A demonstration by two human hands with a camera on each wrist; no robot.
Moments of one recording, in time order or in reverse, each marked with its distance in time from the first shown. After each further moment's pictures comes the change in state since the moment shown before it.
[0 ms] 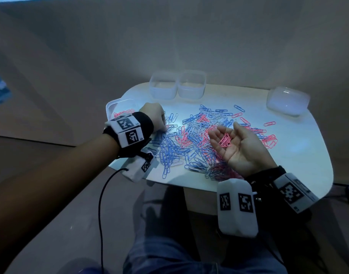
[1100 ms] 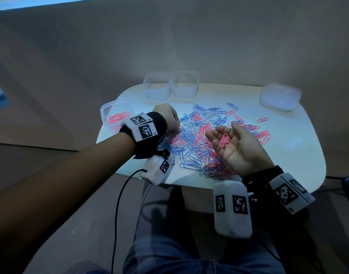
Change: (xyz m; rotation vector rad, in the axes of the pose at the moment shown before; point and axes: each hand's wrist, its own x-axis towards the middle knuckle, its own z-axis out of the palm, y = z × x) left_hand 0.000 0.036 0.016 -0.283 -0.061 -0.057; right_hand -0.007 -0.004 -0.009 -0.016 0.016 -0.024
